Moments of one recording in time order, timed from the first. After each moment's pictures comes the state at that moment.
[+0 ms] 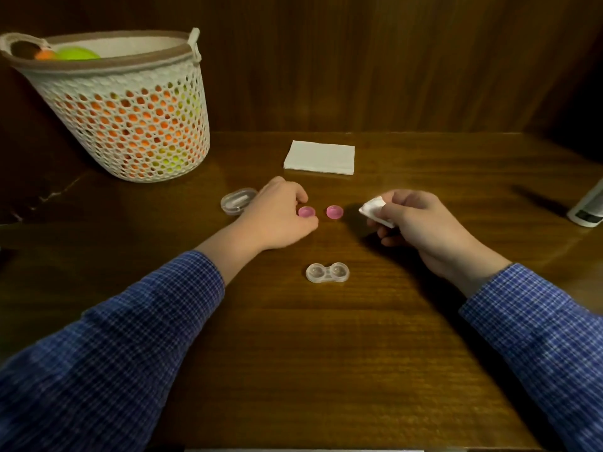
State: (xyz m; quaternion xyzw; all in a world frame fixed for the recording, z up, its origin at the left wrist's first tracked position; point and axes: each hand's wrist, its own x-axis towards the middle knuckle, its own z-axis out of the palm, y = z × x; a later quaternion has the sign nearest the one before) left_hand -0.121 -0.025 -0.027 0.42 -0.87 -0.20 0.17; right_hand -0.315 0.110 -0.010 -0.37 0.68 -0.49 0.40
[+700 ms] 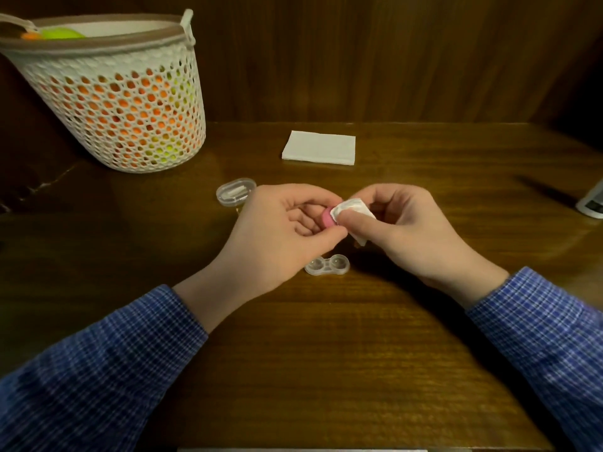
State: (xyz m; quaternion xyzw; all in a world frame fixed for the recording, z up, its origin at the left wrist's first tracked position) left_hand -0.092 0.056 -0.014 0.26 -0.81 -0.37 0.36; right_hand -0.282 0.129 -0.012 -0.60 0.53 -0.51 0.32
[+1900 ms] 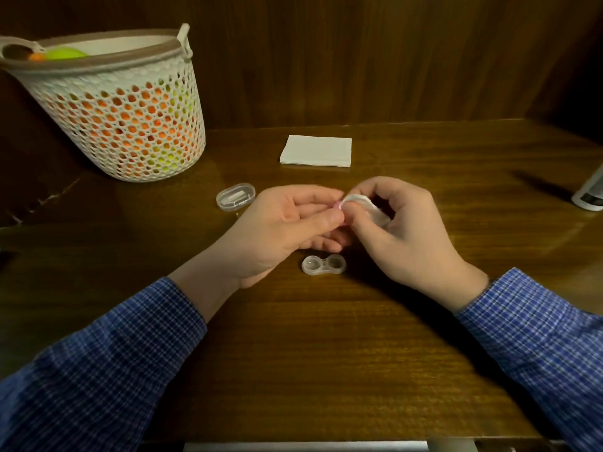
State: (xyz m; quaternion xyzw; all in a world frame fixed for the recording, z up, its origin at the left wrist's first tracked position) left_hand -0.094 0.043 -0.006 0.19 -0.69 -0.66 0.24; right_hand -0.270 0.136 -0.010 -0.64 0.59 -0.50 0.07
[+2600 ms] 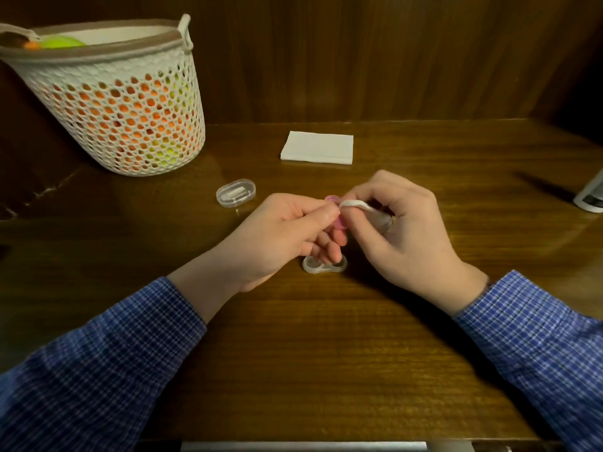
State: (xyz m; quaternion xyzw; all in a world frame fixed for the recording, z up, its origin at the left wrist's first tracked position) left_hand -0.093 0.046 -0.009 0.23 -0.71 -0.64 0.20; right_hand -0.270 0.134 -0.015 -0.68 0.56 -0.47 -0.03
